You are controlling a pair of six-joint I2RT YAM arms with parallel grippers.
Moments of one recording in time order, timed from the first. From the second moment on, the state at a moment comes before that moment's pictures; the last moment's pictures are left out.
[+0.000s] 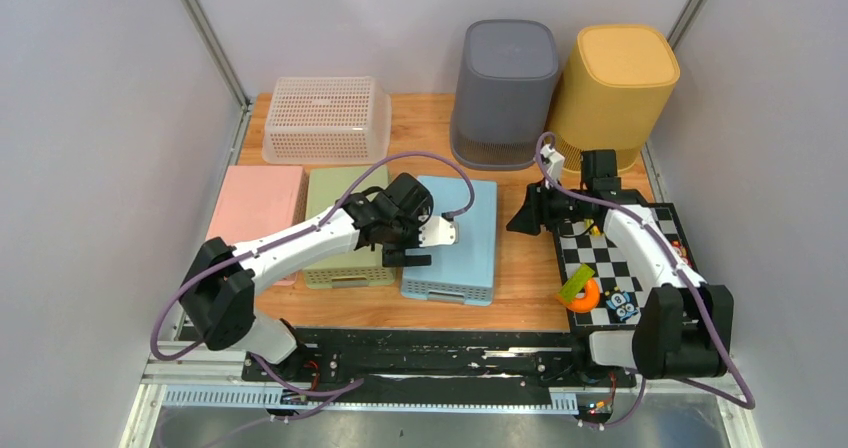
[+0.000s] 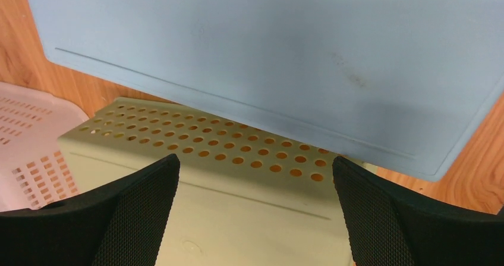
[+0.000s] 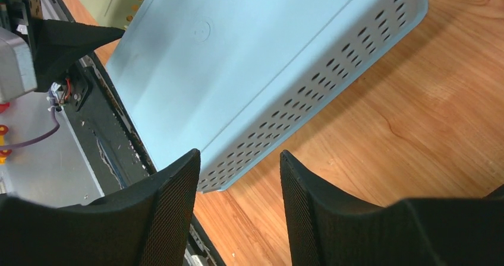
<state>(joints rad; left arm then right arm) -0.82 1.47 1.08 -0.65 0.00 0.78 0.06 1.27 0.89 -0.55 -0.87 -0.19</state>
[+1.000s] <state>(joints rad) -0.84 1.68 1.15 -0.39 -0.10 0.70 0.06 1.36 0.93 -0.61 -0.75 -0.20</state>
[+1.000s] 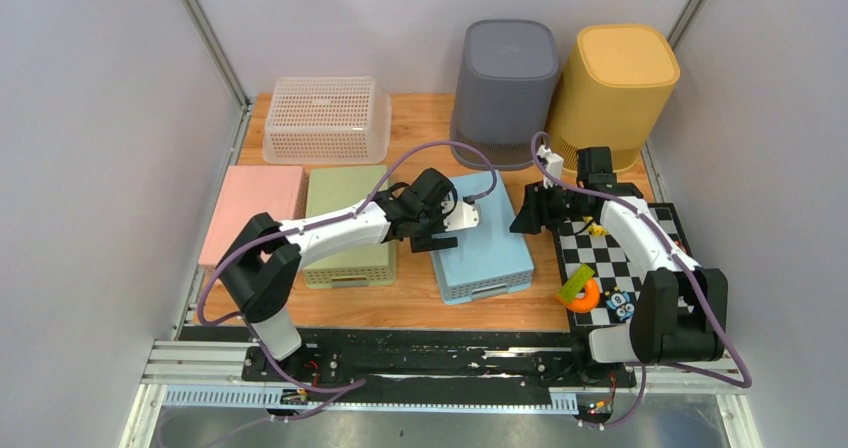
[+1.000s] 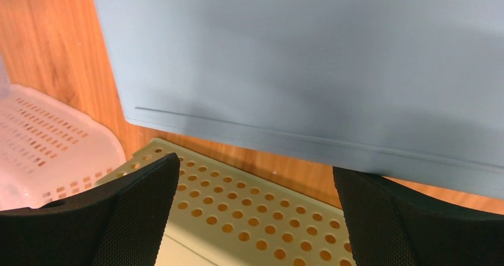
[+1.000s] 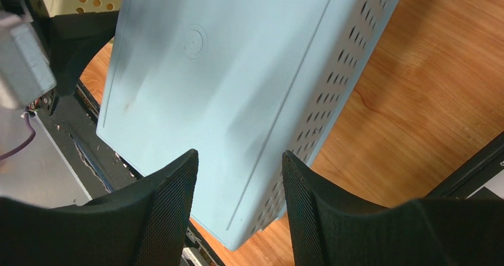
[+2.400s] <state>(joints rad) -0.77 1.77 1.36 -0.36 -0.36 0.59 -0.02 1.36 0.93 -0.62 -0.71 -0.21</state>
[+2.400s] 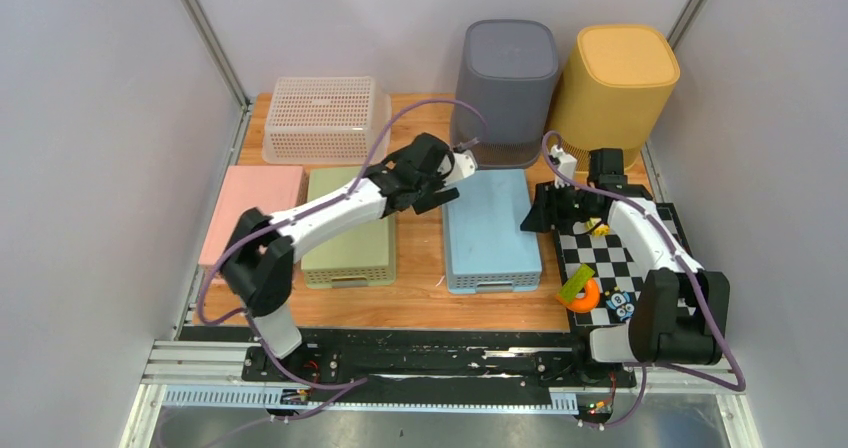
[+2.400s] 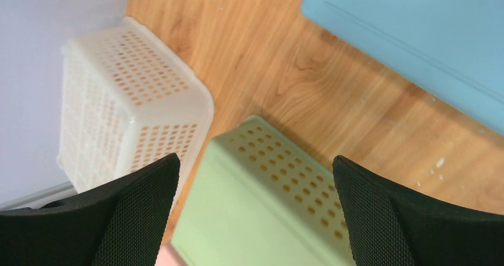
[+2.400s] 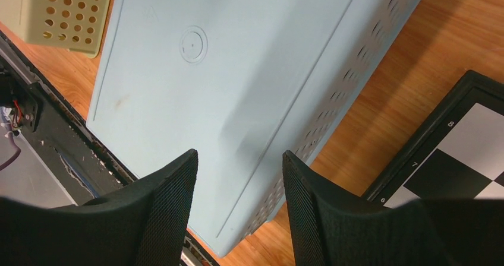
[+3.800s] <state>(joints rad) 0.12 1.44 1.01 -0.52 0.47 0.13 -0.07 1.23 0.90 -0.58 -0.74 -0.21</state>
